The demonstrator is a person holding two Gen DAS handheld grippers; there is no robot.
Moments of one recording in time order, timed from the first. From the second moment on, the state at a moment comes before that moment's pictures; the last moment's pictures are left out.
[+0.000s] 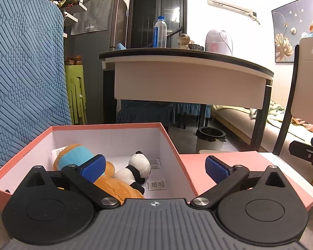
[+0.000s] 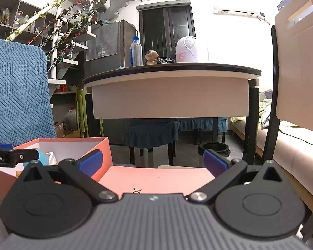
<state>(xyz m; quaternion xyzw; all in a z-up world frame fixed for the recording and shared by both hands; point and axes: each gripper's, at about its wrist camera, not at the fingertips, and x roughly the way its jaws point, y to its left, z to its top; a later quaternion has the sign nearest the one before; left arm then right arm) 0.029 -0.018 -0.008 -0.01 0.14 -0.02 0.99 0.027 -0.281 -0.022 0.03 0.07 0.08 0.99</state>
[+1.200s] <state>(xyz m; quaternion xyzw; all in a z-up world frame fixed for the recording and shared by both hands) 0.057 -0.080 -0.093 -0.03 0.39 -0.17 0.90 0.069 -0.395 -0.114 0.11 0.24 0.00 0.96</state>
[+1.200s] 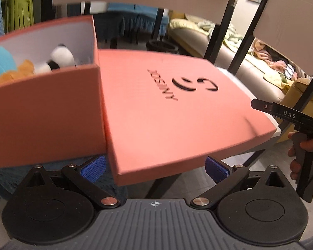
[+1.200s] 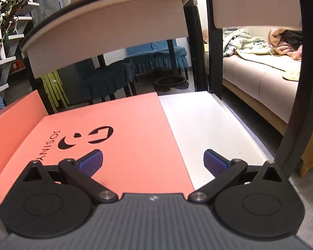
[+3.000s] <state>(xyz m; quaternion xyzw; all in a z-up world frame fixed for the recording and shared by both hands) 0.046 -0.075 -0.083 -0.04 0.32 -0.18 0.93 0.021 -0.417 -0.099 0.16 0.22 -0.01 0.96</state>
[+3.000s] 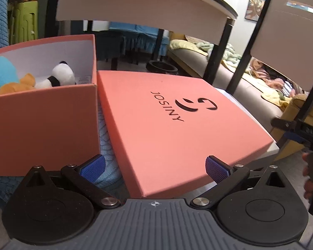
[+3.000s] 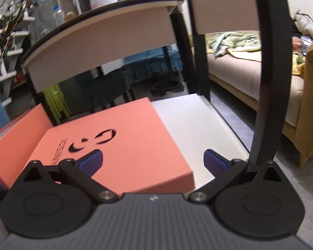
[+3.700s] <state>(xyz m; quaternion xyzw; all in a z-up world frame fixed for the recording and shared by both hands) 0.066 -0.079 -0.108 -0.09 0.33 -0.15 0.93 0.069 -0.433 -0.152 0.14 0.24 0.13 0.95</state>
